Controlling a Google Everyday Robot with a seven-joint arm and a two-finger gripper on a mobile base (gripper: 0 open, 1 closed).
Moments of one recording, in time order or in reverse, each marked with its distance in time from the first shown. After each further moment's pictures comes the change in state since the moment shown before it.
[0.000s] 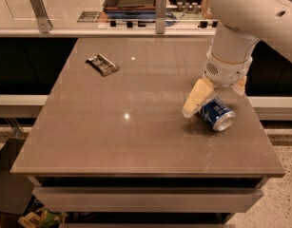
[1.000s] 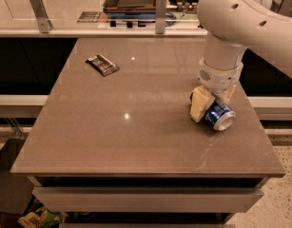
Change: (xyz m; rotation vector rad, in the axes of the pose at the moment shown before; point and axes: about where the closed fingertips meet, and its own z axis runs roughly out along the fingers) arm -0.004 0.003 0.020 0.020 0.040 -0.017
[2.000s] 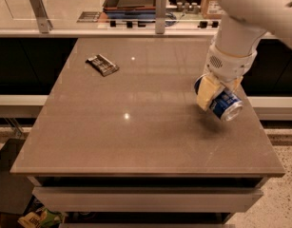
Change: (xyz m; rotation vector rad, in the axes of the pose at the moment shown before) arm 0.002 -0.003 -0.037 -0.032 -0.080 -0.014
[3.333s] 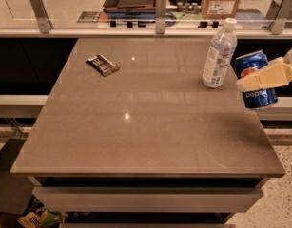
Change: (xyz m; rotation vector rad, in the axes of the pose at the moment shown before) arm 0.036 -0.042 -0.072 -0.499 -0.756 -0.250
